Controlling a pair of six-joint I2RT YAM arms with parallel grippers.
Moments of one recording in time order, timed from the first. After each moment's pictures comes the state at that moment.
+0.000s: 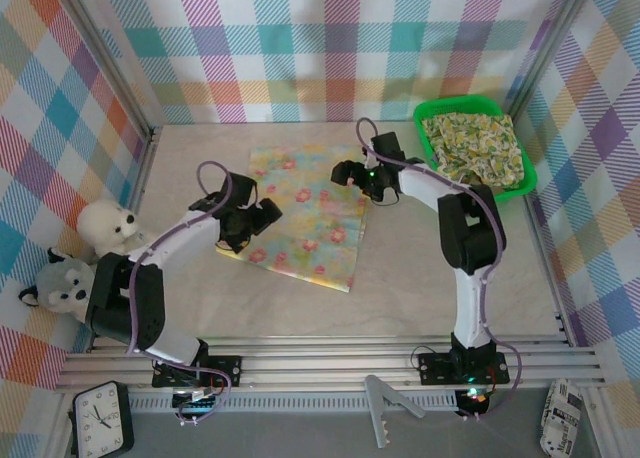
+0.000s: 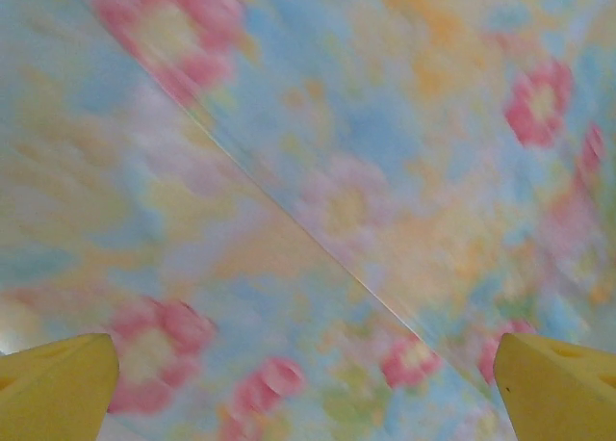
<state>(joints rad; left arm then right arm) -0.30 1.51 0.99 -0.55 0.06 -0.95 0.37 2.06 1.49 -0.33 -0.44 0.62</state>
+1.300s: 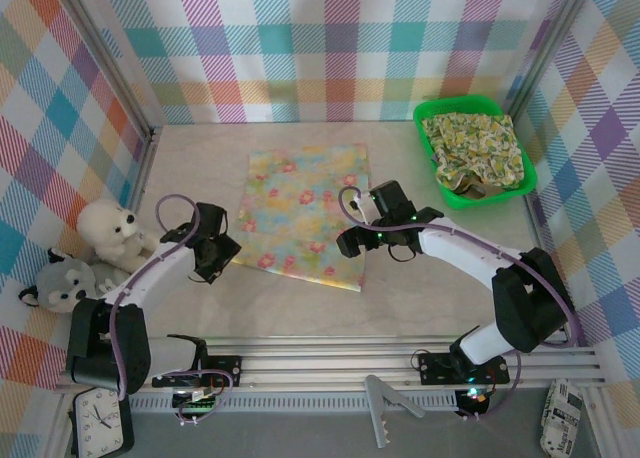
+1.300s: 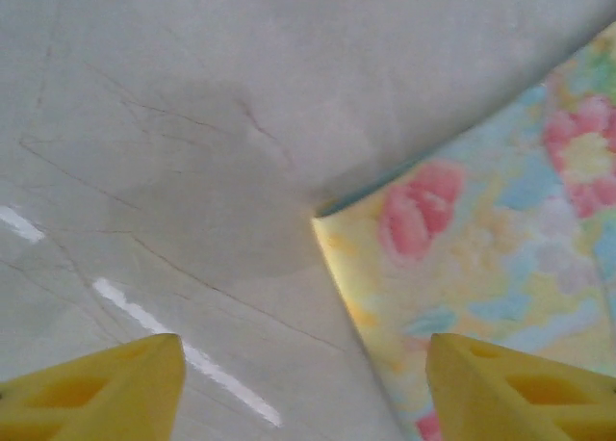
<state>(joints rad) -0.16 1.26 0.71 -0.67 -0.06 -1.05 0.59 1.49 0.95 -0.41 -0.20 0.07</state>
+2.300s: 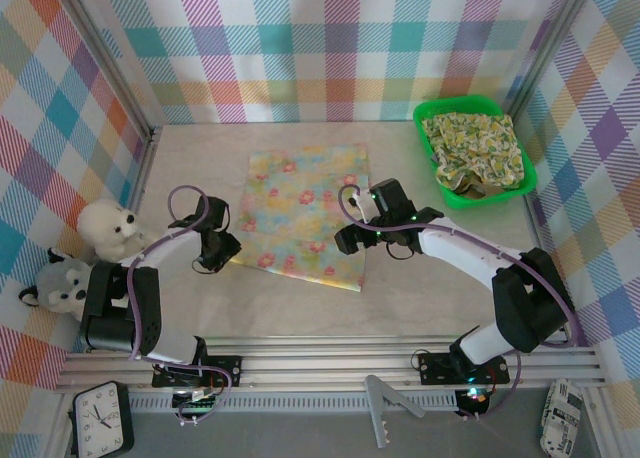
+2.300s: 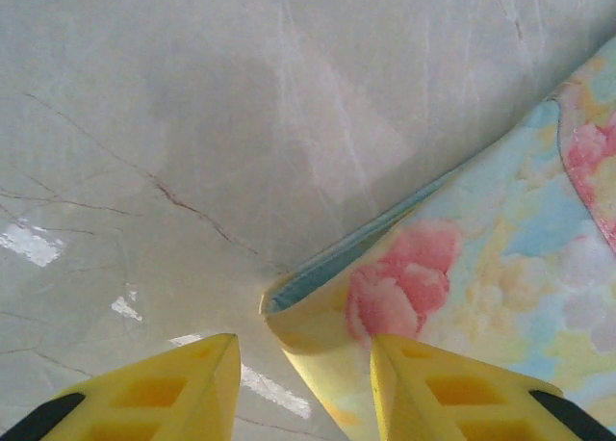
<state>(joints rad) -0.13 1.45 0.76 -0.56 -0.02 -0.91 0.59 1.49 0.95 -0.36 -0.21 0.07</state>
